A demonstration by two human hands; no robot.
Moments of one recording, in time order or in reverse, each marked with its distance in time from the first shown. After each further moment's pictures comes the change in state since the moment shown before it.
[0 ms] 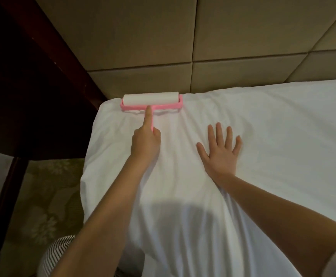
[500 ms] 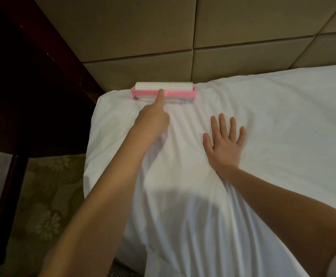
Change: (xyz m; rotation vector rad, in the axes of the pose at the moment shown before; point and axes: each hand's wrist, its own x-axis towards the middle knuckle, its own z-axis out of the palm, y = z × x) left_hand 0.015 0.037 -0.029 0.274 -0.268 0.028; right_hand -0.001 -0.004 0.004 0.038 0.070 0.034
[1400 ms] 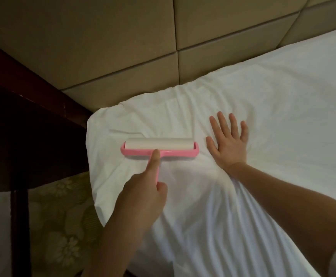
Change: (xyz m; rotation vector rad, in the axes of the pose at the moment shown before) left_hand -0.087 -0.045 -0.010 0.102 -0.236 0.057; right_hand 0.004 0.000 0.006 -0.038 0.013 0.021
